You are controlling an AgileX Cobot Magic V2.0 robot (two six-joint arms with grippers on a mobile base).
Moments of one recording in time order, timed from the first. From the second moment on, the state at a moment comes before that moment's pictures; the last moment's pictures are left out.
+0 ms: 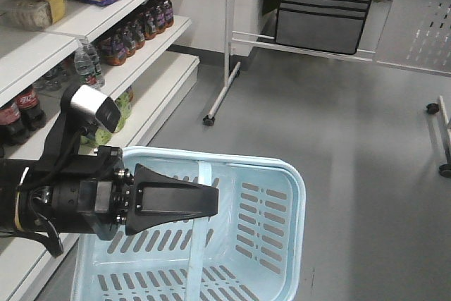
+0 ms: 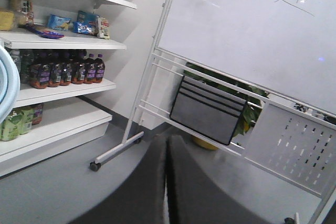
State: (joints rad) left arm -0.35 1.30 -0.75 1.46 -1.18 -2.12; right arm 0.12 -0.02 0.03 0.02 0.02 -0.30
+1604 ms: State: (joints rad) left arm -0.35 1.30 -0.75 1.46 -1.18 -2.12; right arm 0.12 -0.02 0.03 0.02 0.02 -0.30
